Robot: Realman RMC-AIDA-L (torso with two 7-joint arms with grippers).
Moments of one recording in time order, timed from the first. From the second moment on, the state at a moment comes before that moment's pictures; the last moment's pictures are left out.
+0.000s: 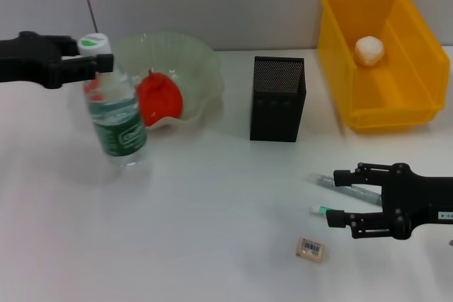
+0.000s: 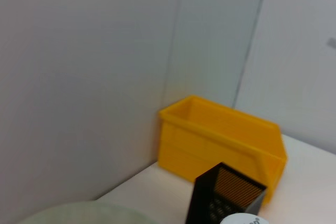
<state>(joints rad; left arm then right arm) -0.64 -1.94 0.57 0.91 2.08 1.62 -1.73 0.44 2.04 2.41 0.73 1.13 -1.69 1.36</state>
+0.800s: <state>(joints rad) -0.57 -1.96 0.55 0.90 2.07 1.48 -1.63 0.45 2.06 2.43 0.71 1.13 -1.69 1.32</state>
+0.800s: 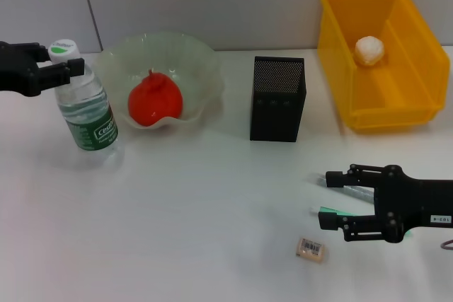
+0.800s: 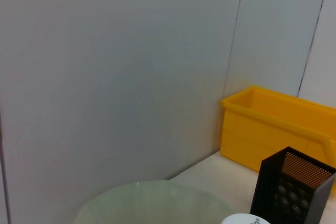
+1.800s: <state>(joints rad) -0.55 -2.00 0.56 0.90 2.07 1.38 -1.57 0.44 2.06 2.44 0.71 1.13 -1.70 1.32</state>
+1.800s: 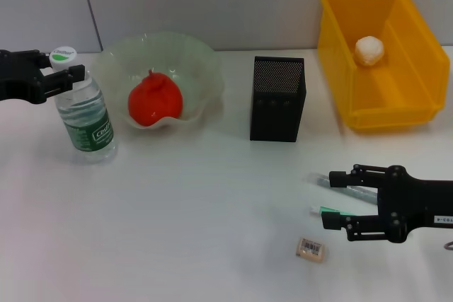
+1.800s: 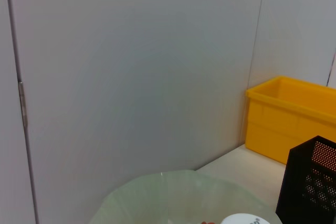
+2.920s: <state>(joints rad) -0.55 -2.02 0.56 0.90 2.07 1.38 -1.53 0.45 2.06 2.44 0.71 1.13 -1.70 1.33</state>
